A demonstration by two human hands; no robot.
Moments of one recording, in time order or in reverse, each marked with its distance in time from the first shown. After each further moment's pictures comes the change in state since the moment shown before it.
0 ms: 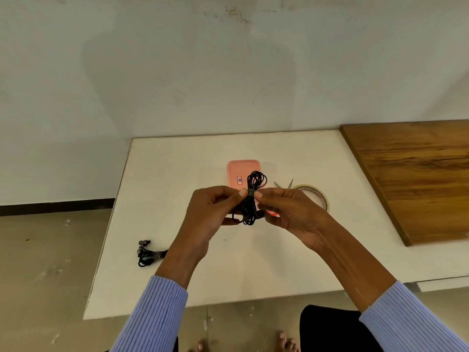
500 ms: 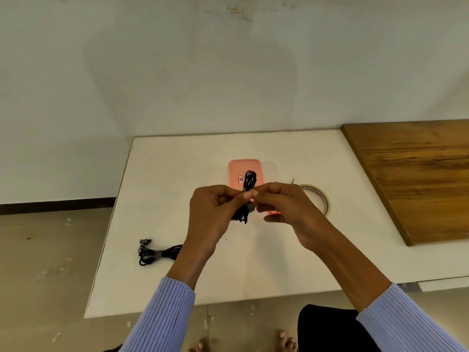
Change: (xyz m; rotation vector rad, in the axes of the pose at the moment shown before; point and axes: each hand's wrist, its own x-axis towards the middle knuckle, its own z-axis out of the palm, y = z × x) left_hand 0.000 -0.004 0.008 0.049 0.132 0.155; right_hand -0.001 -0.004 0.012 -0.268 0.120 -0.107
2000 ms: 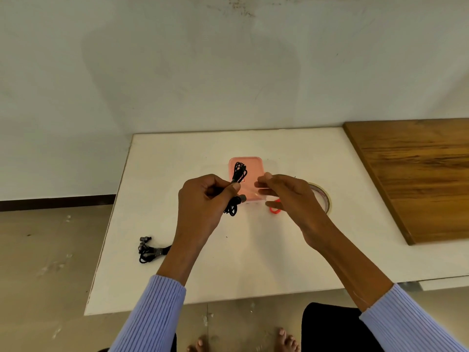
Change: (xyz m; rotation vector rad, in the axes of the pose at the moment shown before) left_hand 0.008 -0.003 -0.013 0.143 0.084 0.137; right_hand 0.008 0.007 -0.002 -0.043 0.120 -0.102
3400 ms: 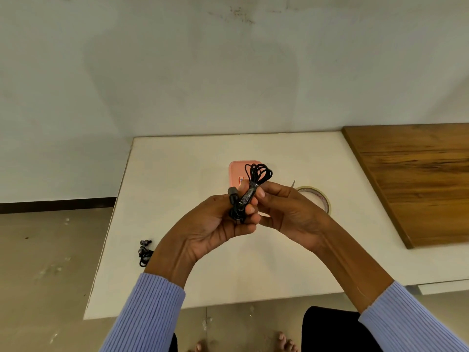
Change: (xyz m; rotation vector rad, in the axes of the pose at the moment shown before) left_hand -0.005 0.023 -0.005 -0.713 -0.546 -0.581; right_hand -0.009 -0.011 -0.002 0.446 -0.508 0.102
